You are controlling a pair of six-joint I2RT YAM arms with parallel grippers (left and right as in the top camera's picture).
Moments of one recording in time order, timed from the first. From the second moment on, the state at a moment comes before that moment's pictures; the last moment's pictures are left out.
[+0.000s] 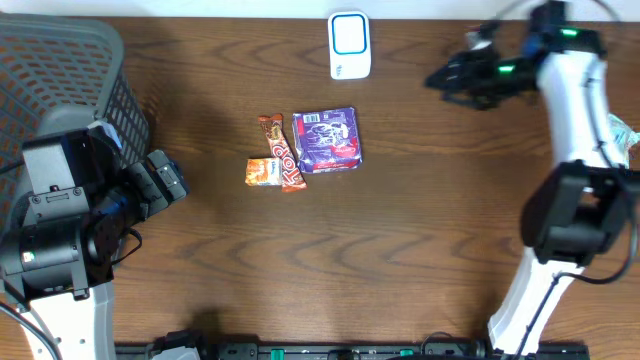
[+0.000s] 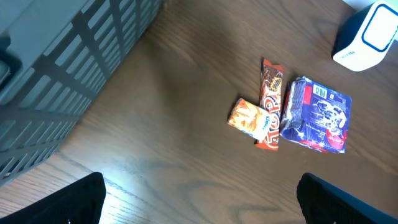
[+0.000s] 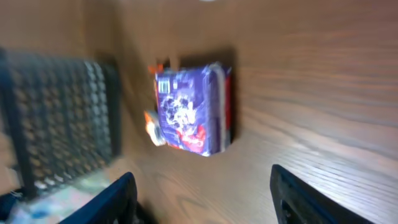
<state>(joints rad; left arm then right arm) 0.19 1.05 1.33 -1.23 0.12 -0.34 -0.07 2.16 2.01 -1.22 -0.84 0.05</state>
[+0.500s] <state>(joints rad) 0.19 1.05 1.33 -1.23 0.12 -0.34 0.35 2.16 2.01 -1.17 -0.43 0.19</state>
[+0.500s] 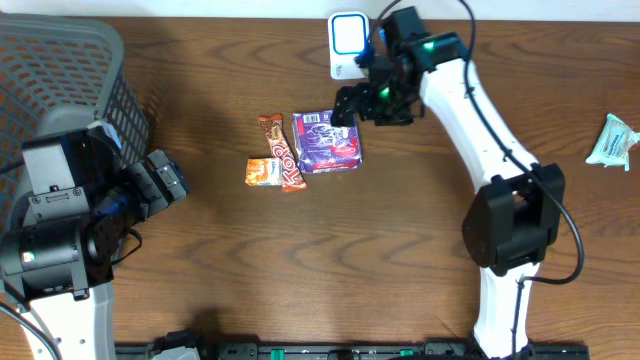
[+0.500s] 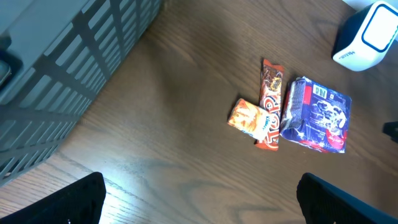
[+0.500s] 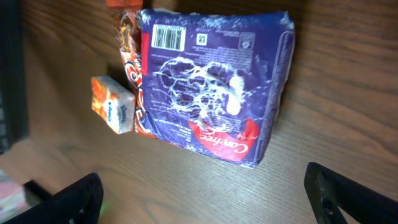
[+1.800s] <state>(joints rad) 0.19 1.05 1.33 -1.23 0.12 -0.34 0.32 2.16 1.74 -0.84 -0.37 0.29</state>
